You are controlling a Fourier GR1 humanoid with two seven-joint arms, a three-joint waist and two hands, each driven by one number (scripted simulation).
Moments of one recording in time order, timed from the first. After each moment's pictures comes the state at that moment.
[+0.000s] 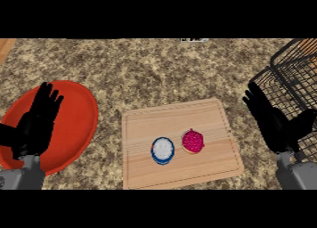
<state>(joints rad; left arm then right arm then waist) -0.10 0.27 0.04 -1.46 0.39 0.15 0.03 -0.16 -0.39 0.21 -1.42 -0.43 -0.12 0.04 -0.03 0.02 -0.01</state>
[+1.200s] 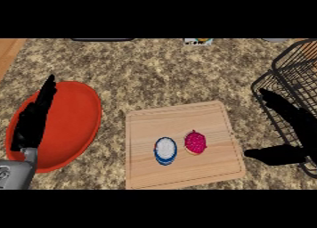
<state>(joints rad) -0.16 0.41 -0.10 -1.43 0.00 0.23 0.06 -0.11 -0.71 0.30 -1.76 -0.14 -0.14 0.41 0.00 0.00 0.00</state>
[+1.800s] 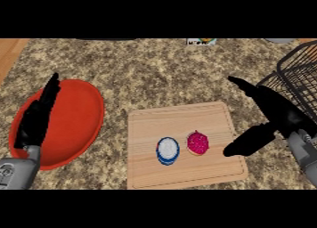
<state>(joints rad) -0.18 0.39 -0.09 -1.43 -0.03 0.21 0.07 -0.48 -0.65 0.44 -1.77 -0.10 0.06 0.94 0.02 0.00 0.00</state>
